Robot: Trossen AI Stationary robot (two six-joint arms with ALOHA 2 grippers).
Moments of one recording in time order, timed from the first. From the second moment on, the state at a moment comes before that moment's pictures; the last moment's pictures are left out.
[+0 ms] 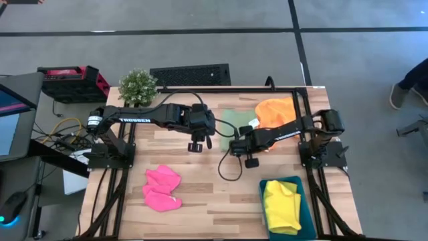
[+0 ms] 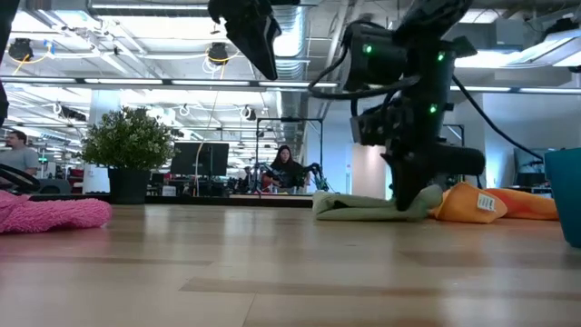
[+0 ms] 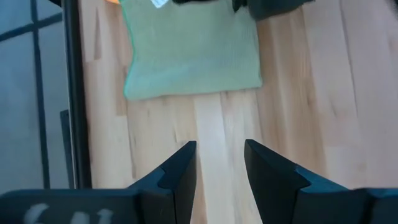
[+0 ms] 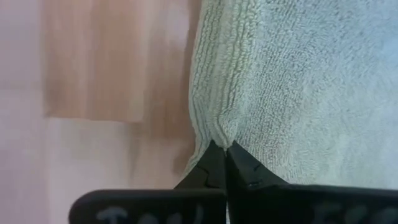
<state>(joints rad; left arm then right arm) 0.03 1.71 1.64 -1.02 -0.24 0.25 0.07 1.79 1.05 -0.72 0.28 -0.16</state>
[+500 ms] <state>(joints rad) -0.04 1.71 1.64 -1.05 -0.24 0.19 0.23 1.59 1.08 -0.95 0.29 0.04</state>
